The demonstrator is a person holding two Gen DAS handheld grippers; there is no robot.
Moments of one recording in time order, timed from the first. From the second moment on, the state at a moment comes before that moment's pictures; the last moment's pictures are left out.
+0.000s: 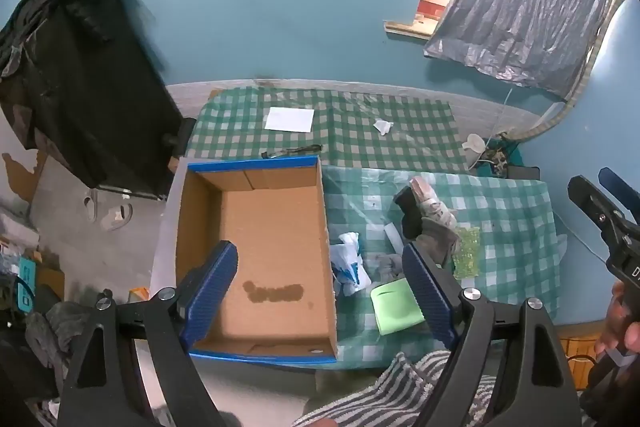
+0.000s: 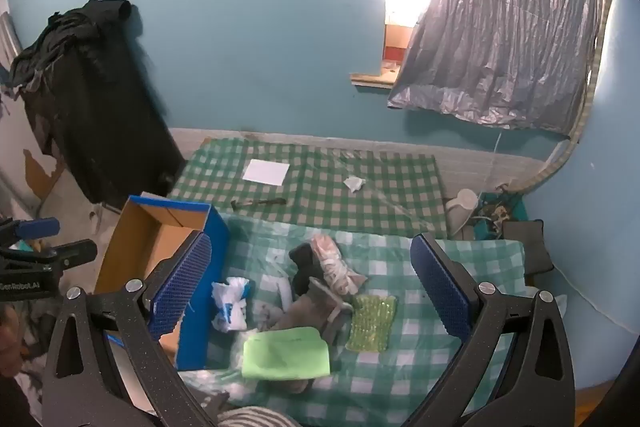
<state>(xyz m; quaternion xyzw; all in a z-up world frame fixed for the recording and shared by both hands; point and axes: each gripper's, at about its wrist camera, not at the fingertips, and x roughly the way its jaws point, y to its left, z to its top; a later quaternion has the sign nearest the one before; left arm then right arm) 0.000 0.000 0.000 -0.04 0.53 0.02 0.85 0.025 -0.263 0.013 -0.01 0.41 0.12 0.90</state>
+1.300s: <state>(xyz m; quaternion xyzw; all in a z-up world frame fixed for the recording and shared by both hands) -0.010 -0.006 0.002 -0.03 0.53 0.02 0.85 0.019 -0.263 0.007 -0.01 0.42 0.13 0.90</state>
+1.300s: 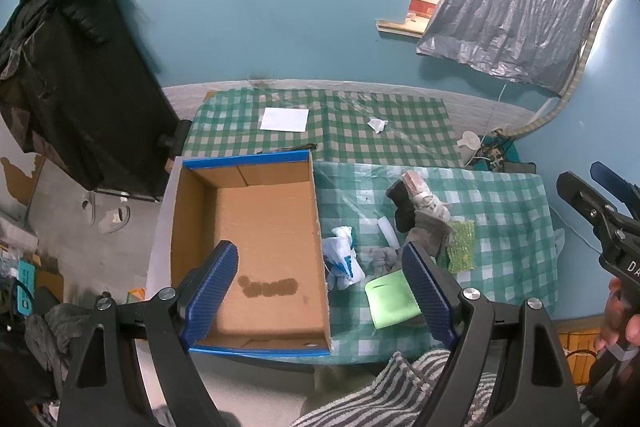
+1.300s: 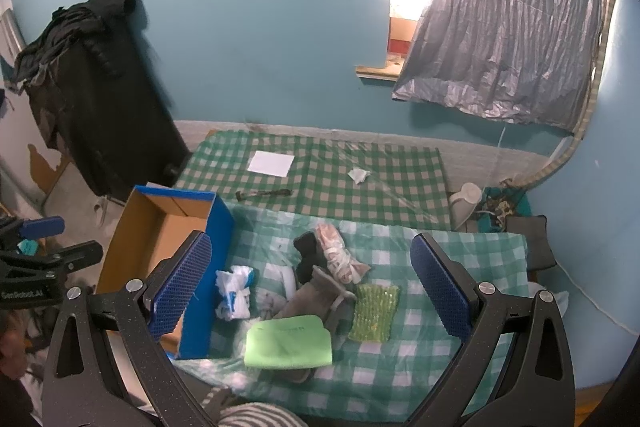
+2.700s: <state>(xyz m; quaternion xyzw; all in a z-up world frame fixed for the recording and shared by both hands) -0.017 -0.025 -0.001 -0.02 0.53 0.01 0.85 0.010 -0.263 -0.005 -0.01 0.42 0.13 0.90</state>
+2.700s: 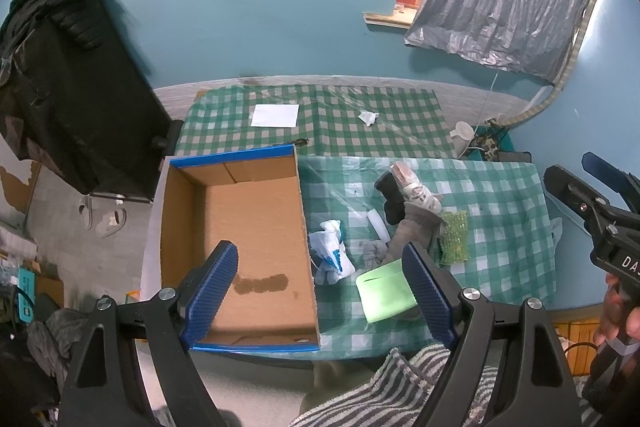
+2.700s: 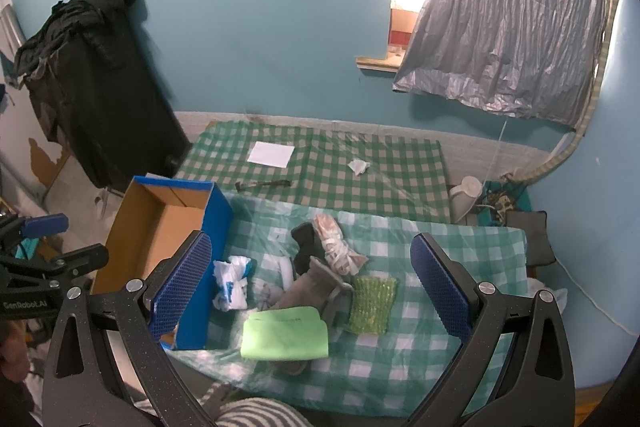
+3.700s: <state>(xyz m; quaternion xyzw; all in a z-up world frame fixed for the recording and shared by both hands) -0.001 -0.041 -0.040 -0.01 0.57 0.00 0.82 0.020 -0.290 -0.029 -0.01 0.47 0.11 0.88</state>
